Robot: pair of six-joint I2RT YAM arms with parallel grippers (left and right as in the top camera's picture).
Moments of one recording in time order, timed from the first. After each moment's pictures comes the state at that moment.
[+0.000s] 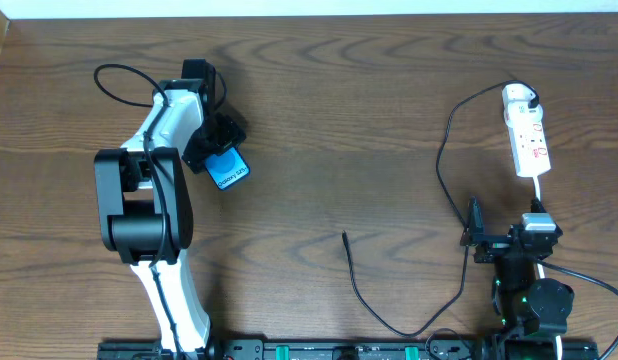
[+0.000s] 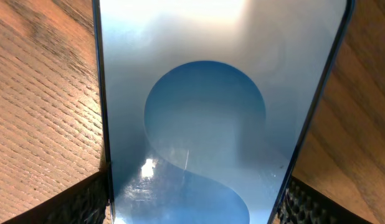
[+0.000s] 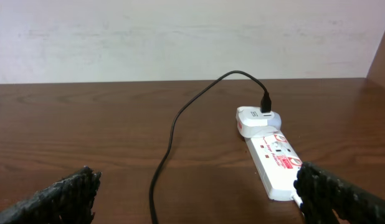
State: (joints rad) left arm 0.01 2.15 1.53 -0.91 0.00 -0.68; right arm -0.05 0.01 0.01 -0.07 -0.05 0.02
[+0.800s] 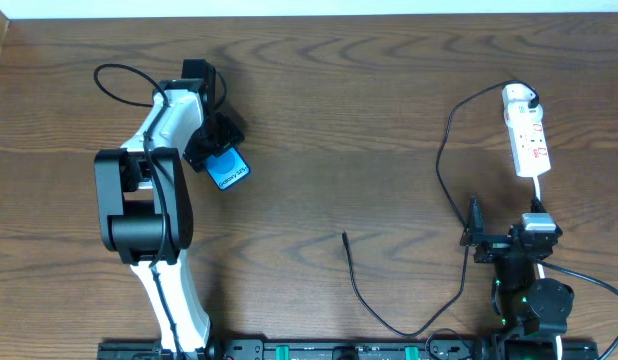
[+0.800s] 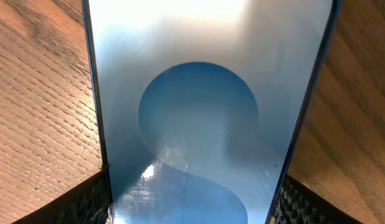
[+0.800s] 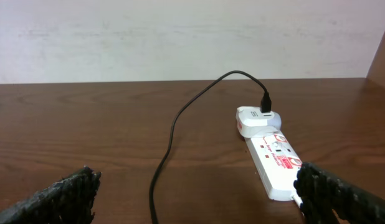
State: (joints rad) left arm 0.01 2.14 1.53 -0.91 -0.01 -0.68; right arm -0.05 0.01 0.01 -0.07 -0.05 0.02
